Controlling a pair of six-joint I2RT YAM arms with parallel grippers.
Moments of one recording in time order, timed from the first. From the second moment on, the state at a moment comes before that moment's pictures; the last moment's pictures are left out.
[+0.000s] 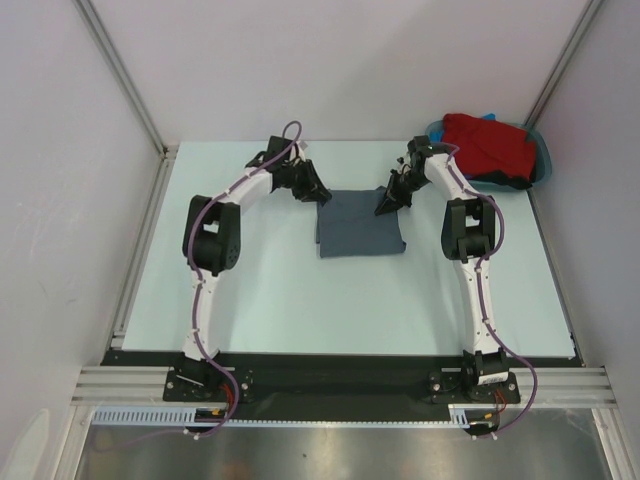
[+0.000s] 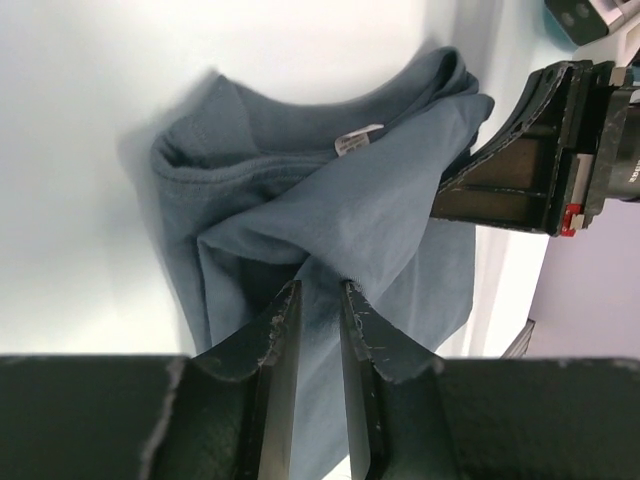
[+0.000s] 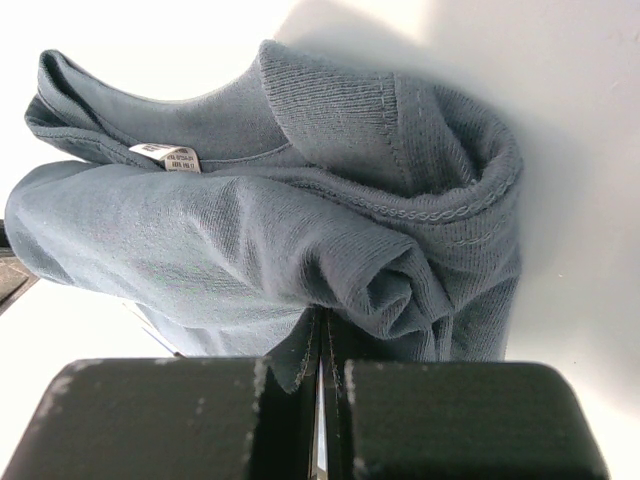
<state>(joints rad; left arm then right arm) -0.31 2.35 1.91 -0.41 0.57 -0.63 0.15 2.64 2.38 -1.09 -0.61 0.45</state>
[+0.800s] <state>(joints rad) -0.33 2.40 1.93 -0.41 0.59 -0.64 0.15 2.64 2.38 -1.09 -0.62 0.45</state>
